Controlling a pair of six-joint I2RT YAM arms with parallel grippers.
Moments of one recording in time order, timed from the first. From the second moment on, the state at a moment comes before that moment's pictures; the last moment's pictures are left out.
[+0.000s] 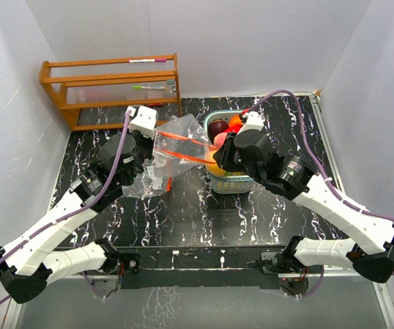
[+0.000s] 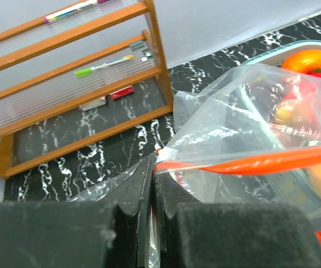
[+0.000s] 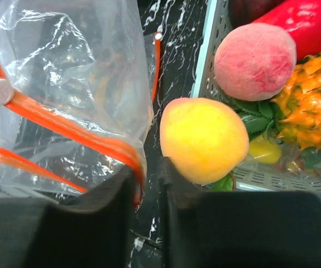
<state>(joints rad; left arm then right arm) -0.79 0.99 1.13 -0.31 -0.55 0.11 0.88 1.15 1.31 -0.68 0.36 0.72</state>
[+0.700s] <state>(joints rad) -0.77 0.98 1.05 -0.33 -0.73 0.15 0.87 1.18 1.30 -0.74 0.36 0.58</state>
